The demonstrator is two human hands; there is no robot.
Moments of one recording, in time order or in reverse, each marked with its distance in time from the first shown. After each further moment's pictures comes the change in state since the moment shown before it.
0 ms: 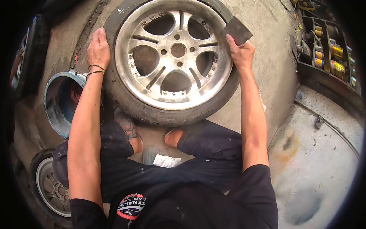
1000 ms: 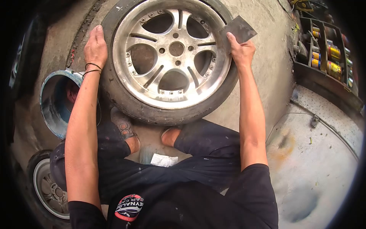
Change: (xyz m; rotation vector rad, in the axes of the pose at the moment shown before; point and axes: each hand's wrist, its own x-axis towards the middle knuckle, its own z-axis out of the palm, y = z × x) left_hand 0.005 -0.012 0.006 -0.054 0.028 0.057; right_hand 0.005 -0.010 -0.002 0.025 0.091 0.139
